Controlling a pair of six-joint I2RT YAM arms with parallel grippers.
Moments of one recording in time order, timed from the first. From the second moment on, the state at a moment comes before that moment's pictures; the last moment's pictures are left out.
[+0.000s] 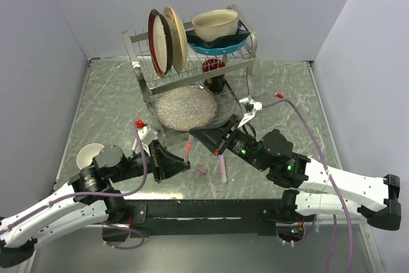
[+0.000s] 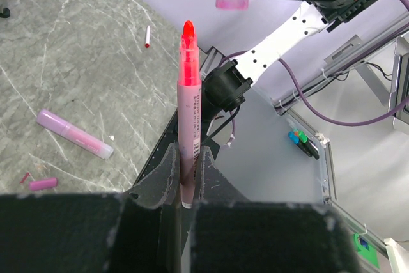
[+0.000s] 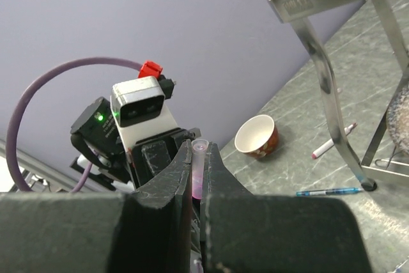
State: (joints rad) left arm -1.01 0.49 0.59 -0.12 0.26 -0.62; right arm 1.21 0.90 0.84 0.25 0.23 0.67
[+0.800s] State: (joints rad) left arm -1.01 0.49 0.59 -0.12 0.26 -0.62; right arm 1.21 0.92 0.86 0.22 0.24 0.65
